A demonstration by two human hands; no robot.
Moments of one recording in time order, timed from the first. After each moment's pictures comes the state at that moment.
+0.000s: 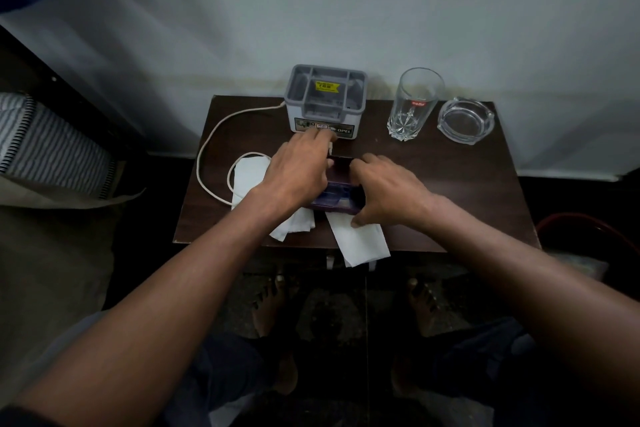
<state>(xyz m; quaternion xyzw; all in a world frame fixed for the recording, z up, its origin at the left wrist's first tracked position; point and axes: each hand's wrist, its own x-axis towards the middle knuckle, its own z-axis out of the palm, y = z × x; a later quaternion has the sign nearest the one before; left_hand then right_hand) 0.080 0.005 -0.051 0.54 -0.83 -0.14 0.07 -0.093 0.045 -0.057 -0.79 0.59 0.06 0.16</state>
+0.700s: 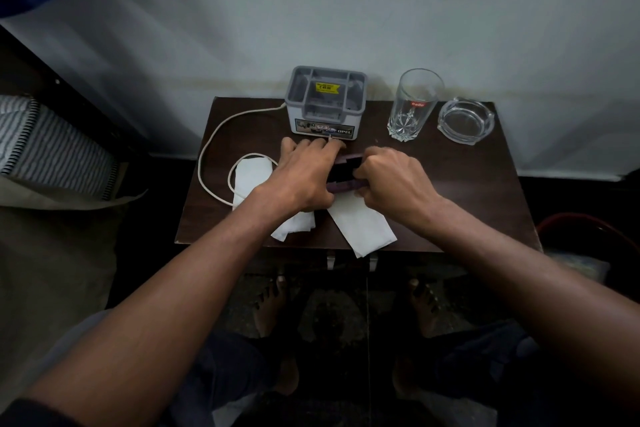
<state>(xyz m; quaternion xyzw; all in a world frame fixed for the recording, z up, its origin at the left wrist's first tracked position) 0.077 0.004 -0.055 0.50 -0.86 -0.11 -0.05 -0.097 0.045 -0.058 -0.79 0.61 -0.03 0.05</state>
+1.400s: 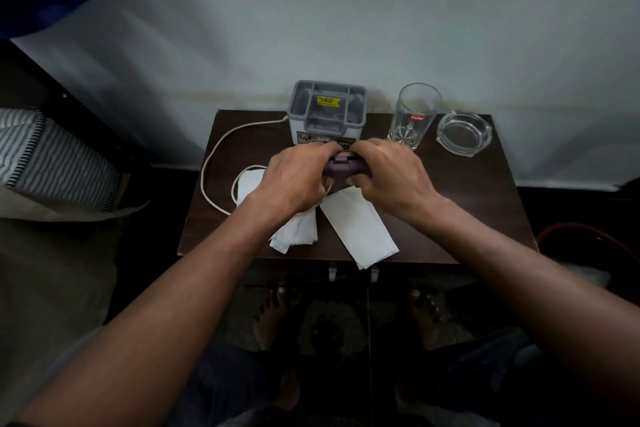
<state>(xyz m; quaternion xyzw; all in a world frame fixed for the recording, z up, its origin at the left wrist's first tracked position) 0.087 0.006 -0.031 0.52 -0.84 -0.12 0.07 -0.096 0.028 -0.047 -0.78 0.62 -0.13 0.05</state>
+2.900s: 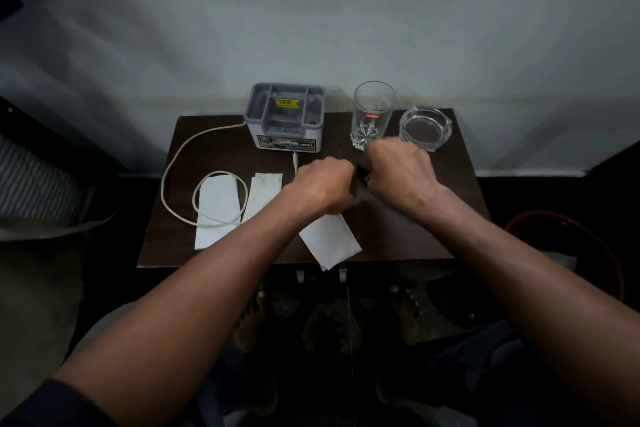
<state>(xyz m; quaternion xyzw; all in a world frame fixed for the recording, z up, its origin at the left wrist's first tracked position) -0.016 0.005 -0.036 0.51 -0.83 -0.21 -0.11 -0.152 0.036 -0.026 -0.70 0.71 -0.01 0.07</state>
